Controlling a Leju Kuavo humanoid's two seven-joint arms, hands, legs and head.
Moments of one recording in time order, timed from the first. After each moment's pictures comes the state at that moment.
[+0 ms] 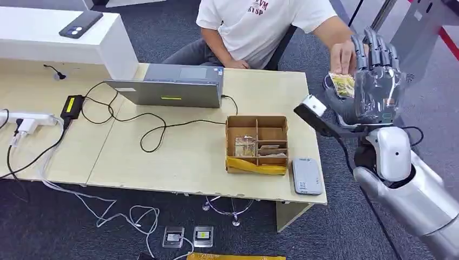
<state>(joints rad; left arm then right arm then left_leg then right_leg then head) -0.06 -0.24 0.88 -0.41 -1.30 0.67 -0.18 -0.86 -0.57 0.83 -1.52 0.98 -0.35 0.52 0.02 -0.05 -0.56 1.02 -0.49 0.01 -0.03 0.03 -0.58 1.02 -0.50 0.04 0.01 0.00</state>
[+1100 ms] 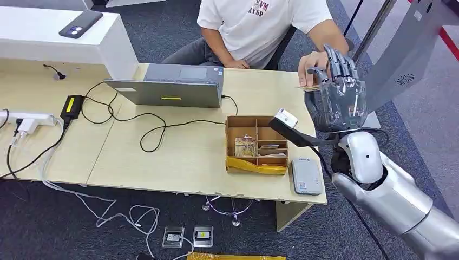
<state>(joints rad) -0.06 -0.24 0.88 -0.41 -1.30 0.67 -0.16 -0.89 -0.51 0.96 -1.46 0.93 -0.35 0.51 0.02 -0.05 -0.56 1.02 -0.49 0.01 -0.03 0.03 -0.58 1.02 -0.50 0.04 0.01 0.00</state>
